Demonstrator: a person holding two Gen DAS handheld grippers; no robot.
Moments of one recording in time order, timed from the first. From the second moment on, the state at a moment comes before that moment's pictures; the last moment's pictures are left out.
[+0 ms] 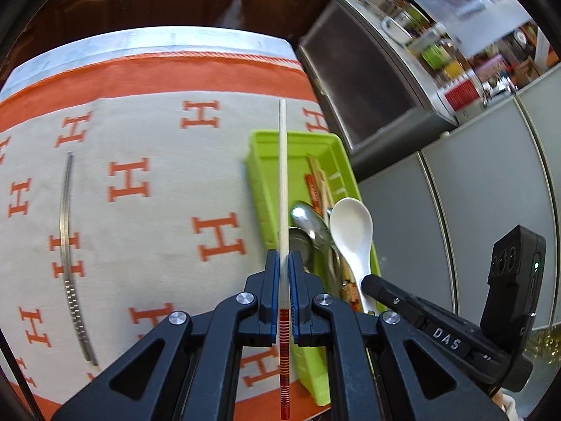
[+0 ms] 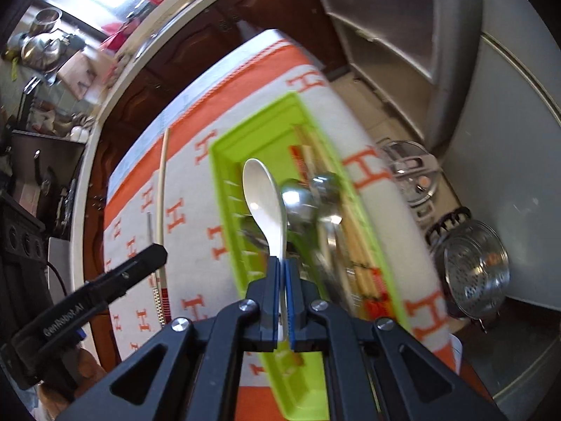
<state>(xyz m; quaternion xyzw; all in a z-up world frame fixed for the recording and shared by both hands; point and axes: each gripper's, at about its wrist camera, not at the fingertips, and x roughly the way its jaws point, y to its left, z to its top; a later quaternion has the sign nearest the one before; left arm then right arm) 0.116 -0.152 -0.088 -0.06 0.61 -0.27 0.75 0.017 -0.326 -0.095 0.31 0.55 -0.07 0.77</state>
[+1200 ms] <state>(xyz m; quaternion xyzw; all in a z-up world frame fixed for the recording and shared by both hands) 0.106 -0.198 -0.121 -0.01 0.66 -0.27 0.70 0.030 -0.329 -0.108 0.22 0.60 -0.05 0.77</state>
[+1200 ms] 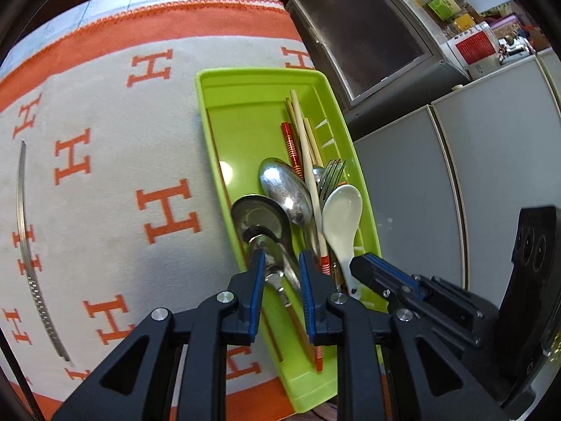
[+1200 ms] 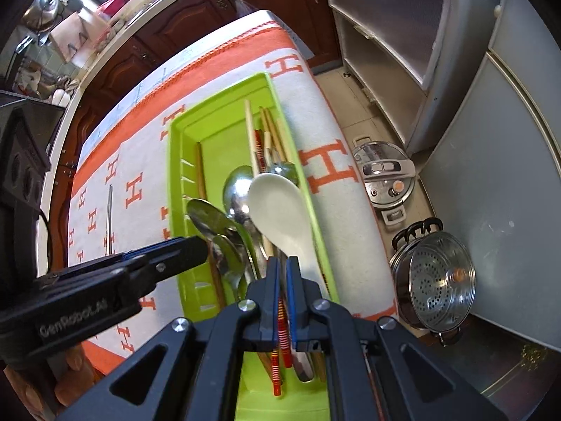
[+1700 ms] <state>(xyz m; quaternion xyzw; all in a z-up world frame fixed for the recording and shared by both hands) 0.088 -0.081 -0.081 0.01 0.60 -0.19 0.77 0.039 -0.251 -0.077 0.17 0.60 0.02 0.78</state>
